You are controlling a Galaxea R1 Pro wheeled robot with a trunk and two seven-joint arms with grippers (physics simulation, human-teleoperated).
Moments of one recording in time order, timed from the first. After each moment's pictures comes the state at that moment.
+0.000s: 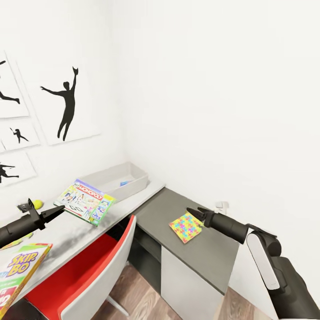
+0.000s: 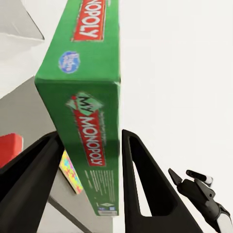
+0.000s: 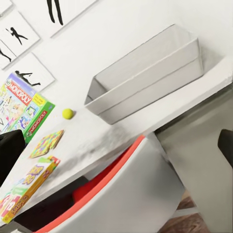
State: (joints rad) left arm -0.53 0.43 0.52 -1.02 0.45 1.02 -1.19; right arm -0.40 -0.13 -0.03 -1.49 -0.53 0.70 0.63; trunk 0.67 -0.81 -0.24
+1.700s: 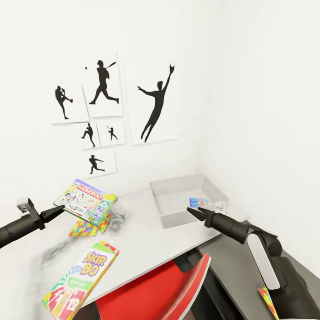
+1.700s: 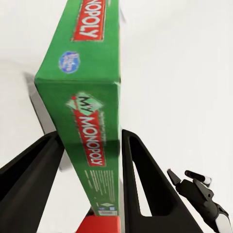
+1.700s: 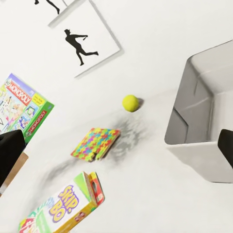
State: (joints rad) left arm -0.53 0.43 0.53 -1.02 0.45 1.02 -1.19; right arm -0.40 -0.13 -0.04 -1.49 -0.53 0.70 0.63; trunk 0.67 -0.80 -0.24
